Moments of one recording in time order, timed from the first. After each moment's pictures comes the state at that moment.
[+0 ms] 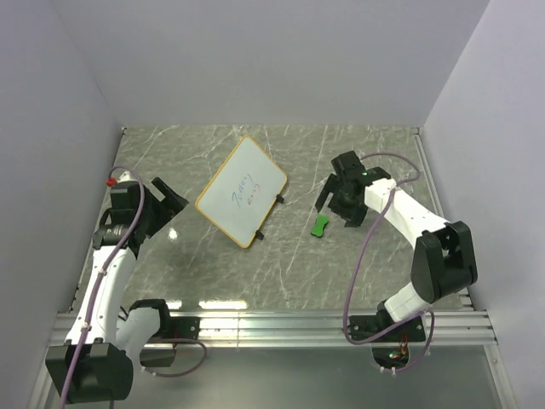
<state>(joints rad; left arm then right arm) 0.06 0.90 0.77 -0.54 0.13 -0.70 0.36 1.54 1.17 -0.83 0.08 0.83</state>
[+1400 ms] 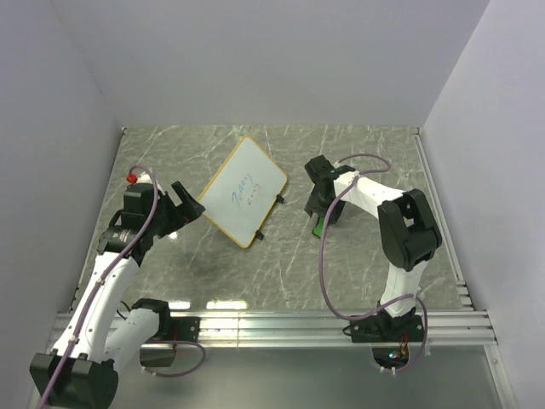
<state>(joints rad) -0.13 0.86 0.80 -0.60 0.09 -0.65 0.46 1.86 1.28 -0.73 0.21 0.91</state>
